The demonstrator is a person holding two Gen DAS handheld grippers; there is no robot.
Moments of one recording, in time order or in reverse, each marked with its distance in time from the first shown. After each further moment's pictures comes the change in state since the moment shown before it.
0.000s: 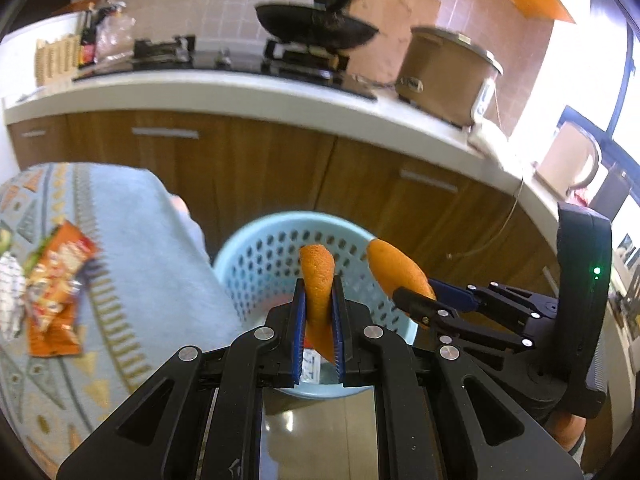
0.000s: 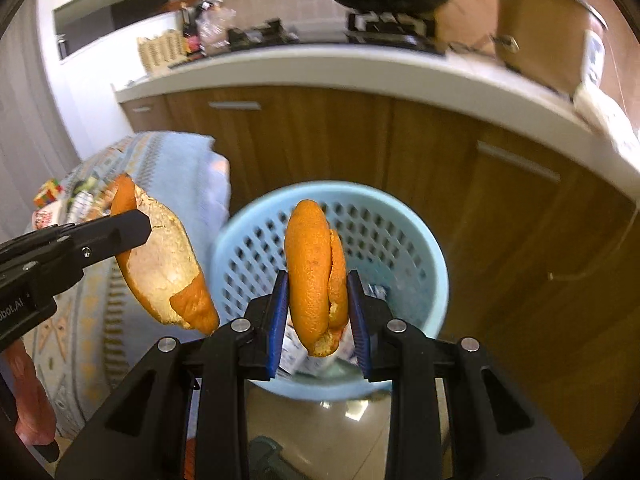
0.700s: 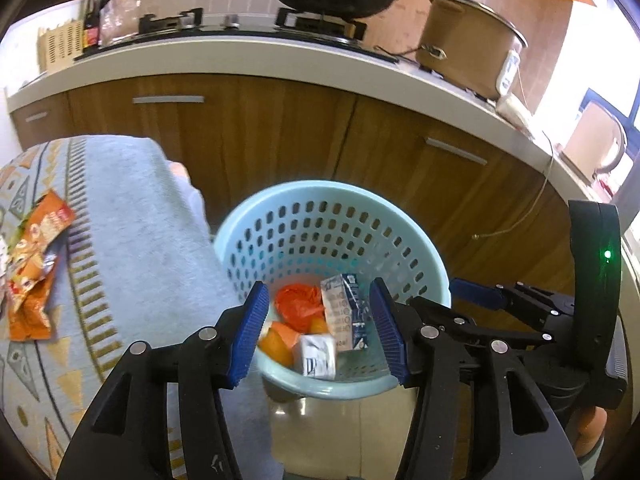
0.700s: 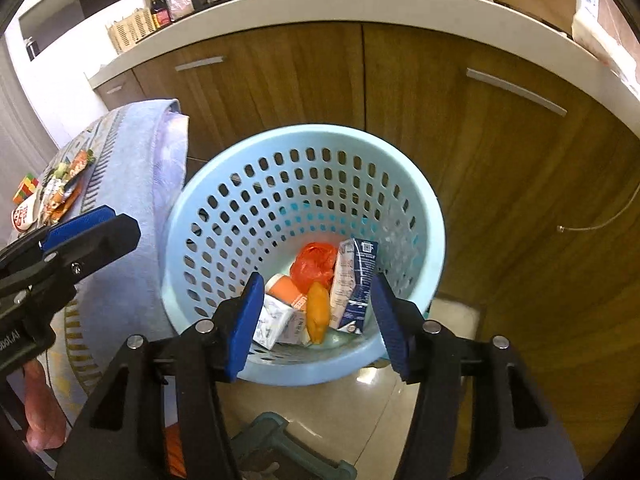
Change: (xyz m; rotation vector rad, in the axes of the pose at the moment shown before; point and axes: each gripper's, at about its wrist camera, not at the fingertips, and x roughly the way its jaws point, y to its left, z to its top) left arm 0.033 0.011 -0.015 -0.019 0.044 0.070; right arm 0.039 -0.018 -0.017 0.058 0.115 0.003
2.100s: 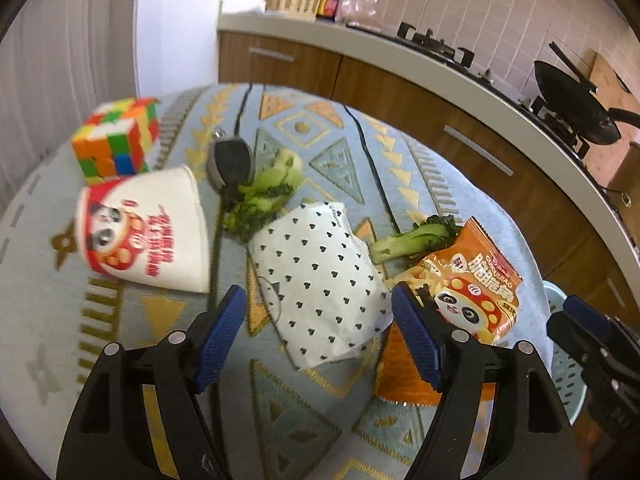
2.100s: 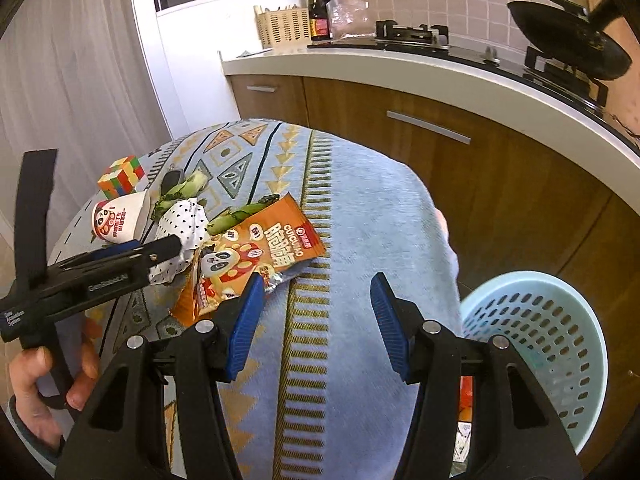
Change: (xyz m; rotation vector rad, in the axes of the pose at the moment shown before) left arm -0.081 0.274 -0.011 -0.446 -0.069 0.387; right arm 0.024 0.245 0.069 -0.314 -0.134 0.250
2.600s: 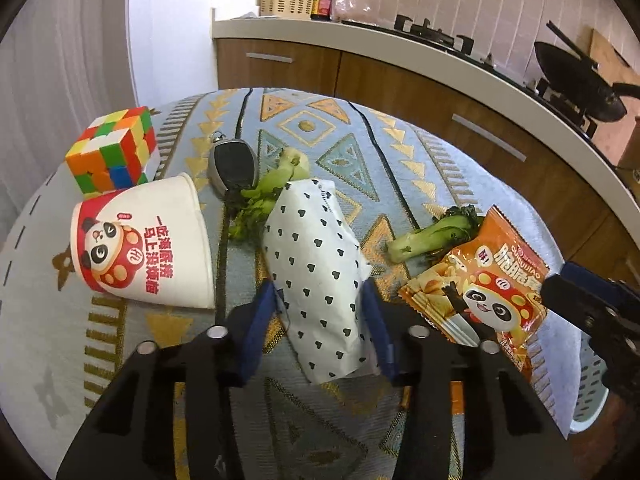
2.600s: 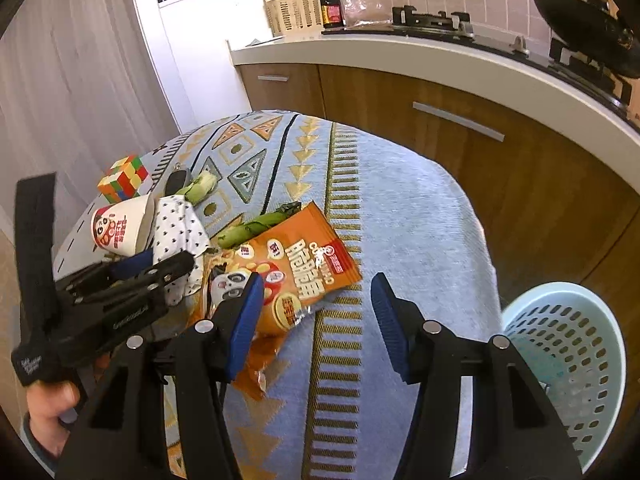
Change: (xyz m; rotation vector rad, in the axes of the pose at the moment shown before) left arm 0.009 0.001 -0.005 0.074 -0.029 0.064; right arm 0.032 0.011 0.018 0.015 0.043 0.054
